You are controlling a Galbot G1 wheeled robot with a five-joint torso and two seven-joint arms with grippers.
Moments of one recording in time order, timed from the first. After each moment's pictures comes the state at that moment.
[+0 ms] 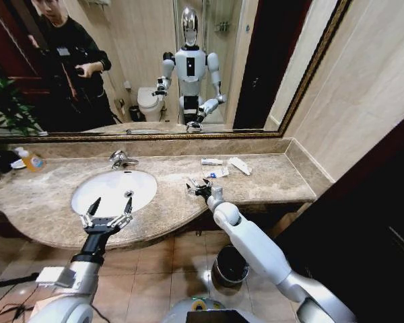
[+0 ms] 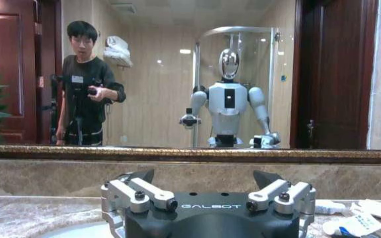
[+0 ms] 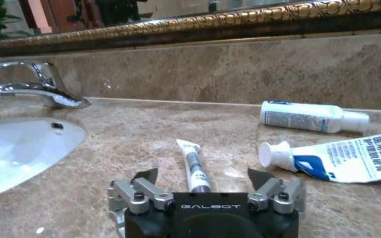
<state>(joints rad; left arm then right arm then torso) 1.84 -1.36 -0.82 -2.47 -0.37 0.04 0.05 -0.72 1.26 -0.11 1.54 0.54 -0.31 0.18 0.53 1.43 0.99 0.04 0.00</state>
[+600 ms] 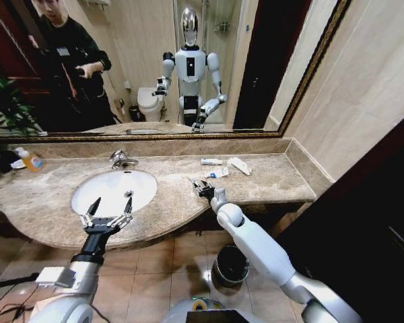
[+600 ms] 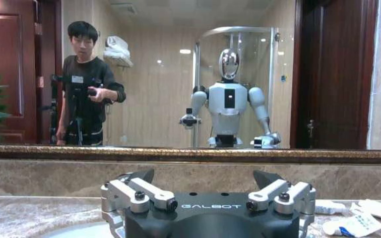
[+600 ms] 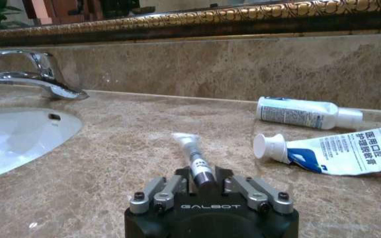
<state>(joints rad) 1.84 -1.36 -0.82 -2.47 -0.37 0.04 0.05 -0.74 1.25 -0.11 1.54 0.50 -0.28 0.17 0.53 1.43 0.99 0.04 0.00</state>
